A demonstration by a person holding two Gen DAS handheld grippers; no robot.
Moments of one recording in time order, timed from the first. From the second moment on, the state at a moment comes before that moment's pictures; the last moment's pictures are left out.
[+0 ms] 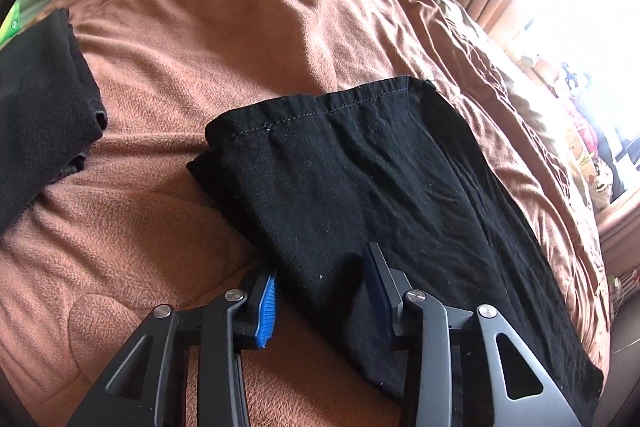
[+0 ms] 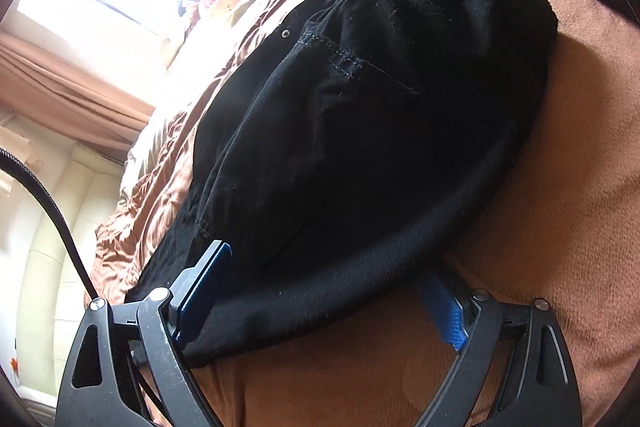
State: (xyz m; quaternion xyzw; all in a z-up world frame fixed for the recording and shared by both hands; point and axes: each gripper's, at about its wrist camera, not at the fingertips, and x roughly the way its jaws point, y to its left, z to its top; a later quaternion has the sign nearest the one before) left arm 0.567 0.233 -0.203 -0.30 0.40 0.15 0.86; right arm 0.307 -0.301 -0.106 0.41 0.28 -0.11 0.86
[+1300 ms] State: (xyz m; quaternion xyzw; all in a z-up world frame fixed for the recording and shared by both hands) left arm 0.503 0.222 -0.112 -0.31 0.31 0.15 0.89; right arm 0.257 -0.282 -0.047 0.39 0.19 -0.09 0.90
